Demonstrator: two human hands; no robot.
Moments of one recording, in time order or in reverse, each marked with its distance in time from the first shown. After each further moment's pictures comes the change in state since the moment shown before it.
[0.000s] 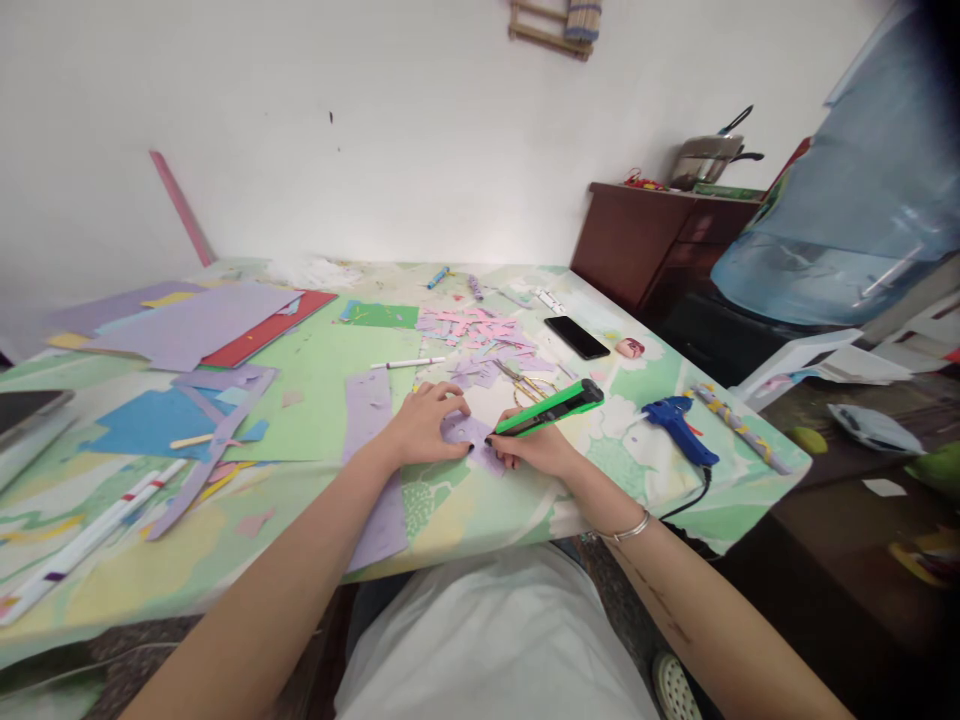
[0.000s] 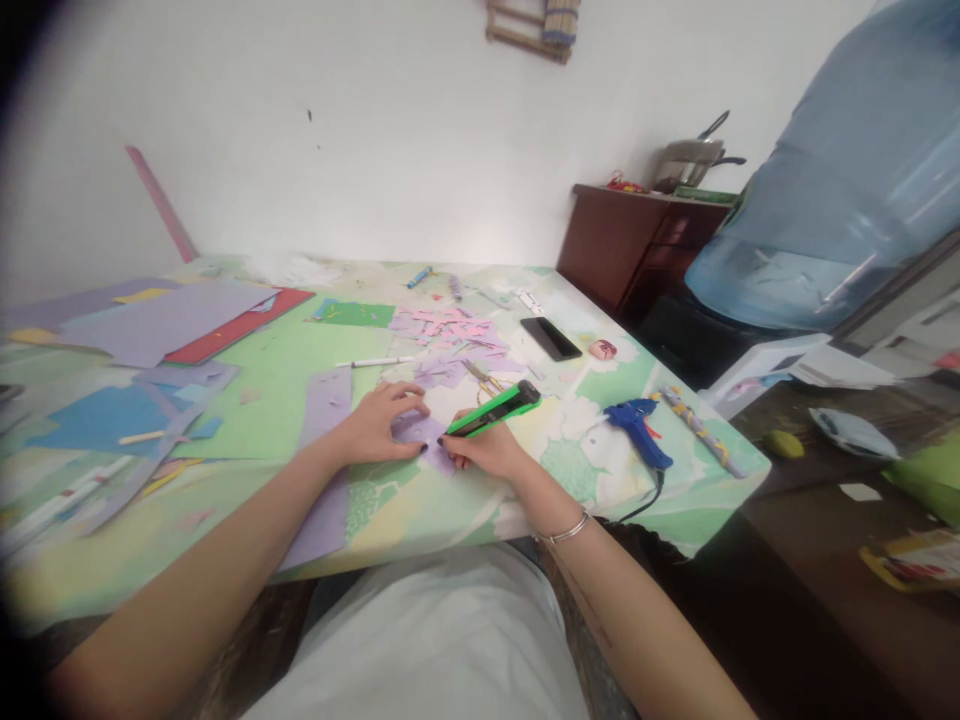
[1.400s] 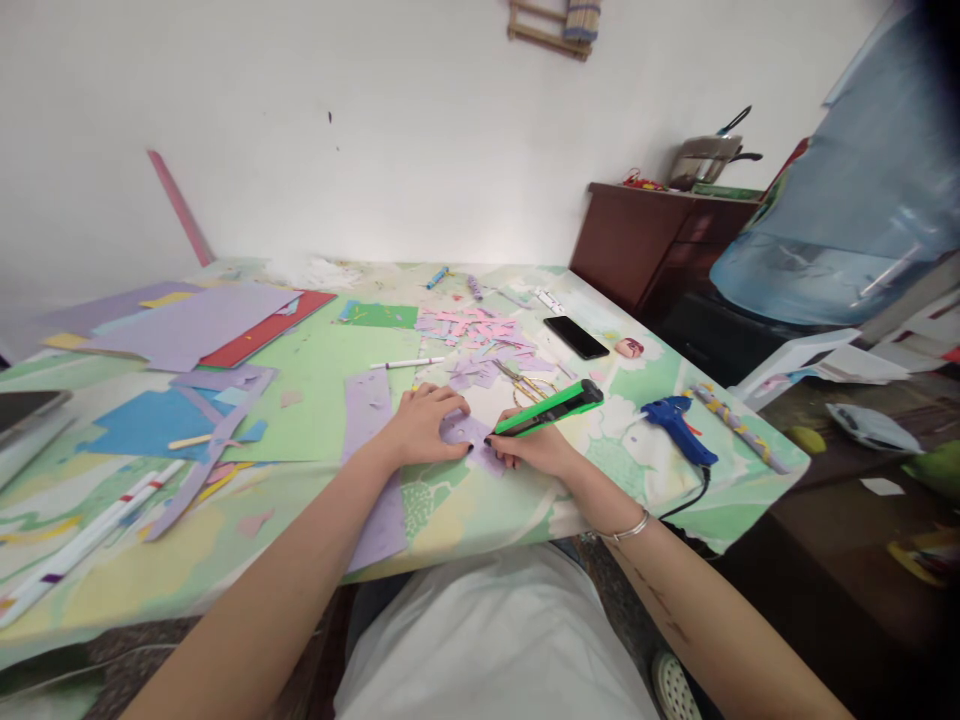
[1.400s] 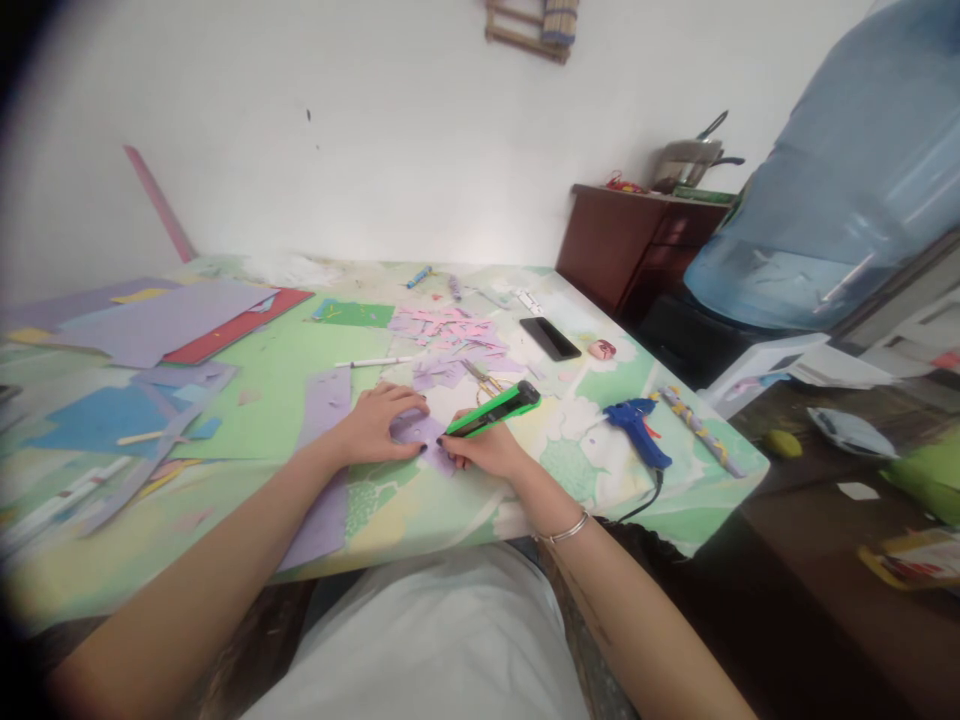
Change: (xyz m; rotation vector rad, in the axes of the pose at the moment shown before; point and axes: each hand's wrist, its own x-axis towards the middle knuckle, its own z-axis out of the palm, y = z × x) left_hand -0.001 0.004 -0.005 0.037 -0.037 -0.019; right_hand 0.000 -0.002 0.001 0.005 0.004 0.008
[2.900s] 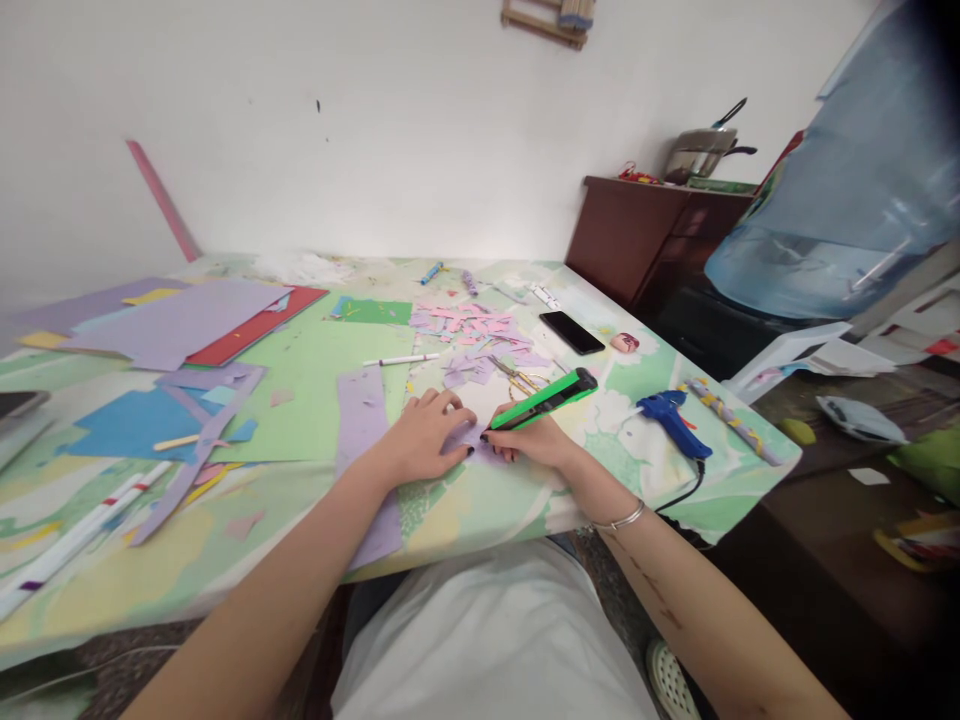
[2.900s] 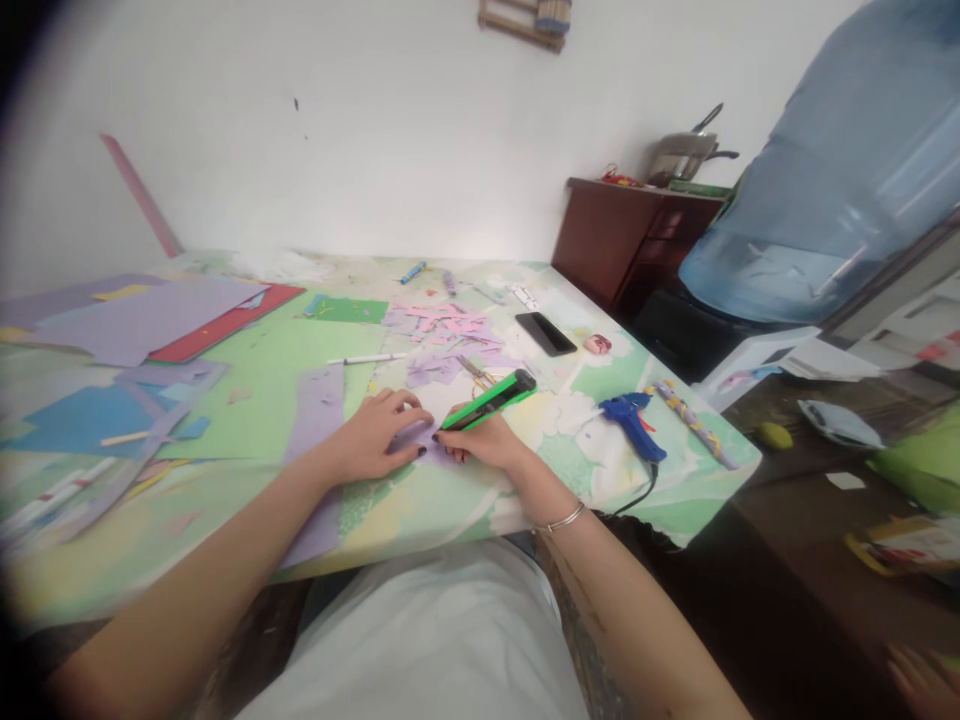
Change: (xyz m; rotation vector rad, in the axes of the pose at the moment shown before) left_hand -0.012 0.021 -0.006 0.075 -0.054 0.101; right_hand 0.003 -0.005 -0.006 0.030 -0.048 0.009
